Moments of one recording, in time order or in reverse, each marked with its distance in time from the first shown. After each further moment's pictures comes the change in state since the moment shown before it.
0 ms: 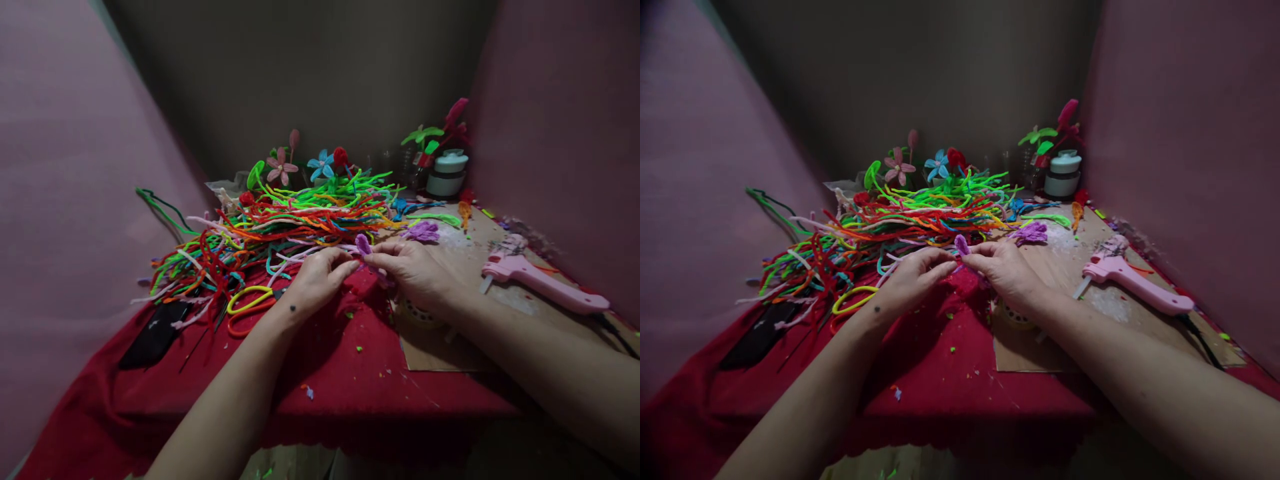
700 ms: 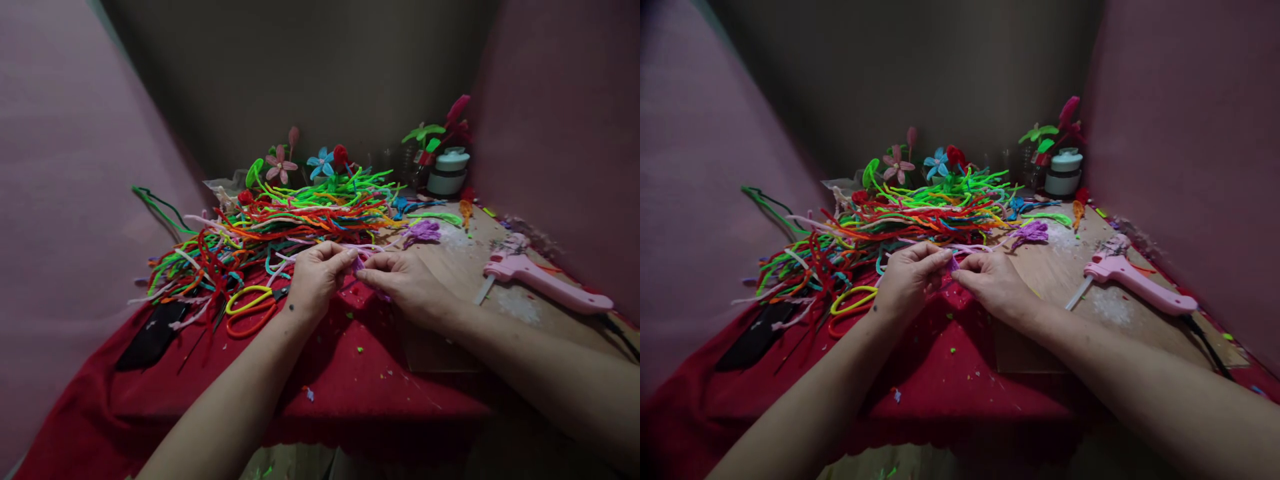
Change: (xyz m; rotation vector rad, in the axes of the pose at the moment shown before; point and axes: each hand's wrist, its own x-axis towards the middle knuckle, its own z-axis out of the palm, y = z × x) left_hand -0.003 0.007 0.014 -0.797 0.215 -0.270; right_hand -0.012 -0.002 0.012 -0.207 -0.026 -0.110
